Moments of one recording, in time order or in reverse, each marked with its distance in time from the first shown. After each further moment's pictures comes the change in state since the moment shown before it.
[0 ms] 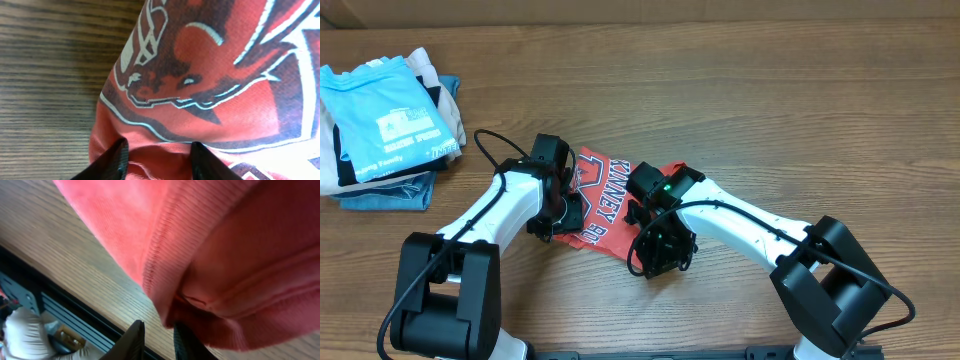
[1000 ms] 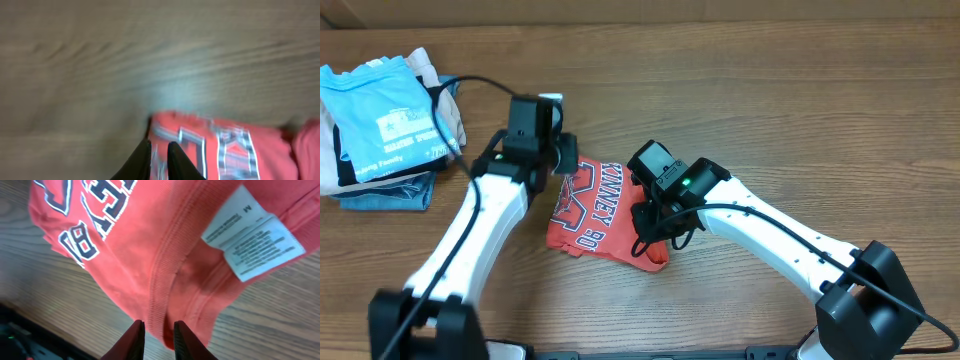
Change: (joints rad) left arm 0.006 -0.164 0.116 0.343 -0.100 0.121; right arm -0.021 -0.137 0.047 0.132 0.201 0.249
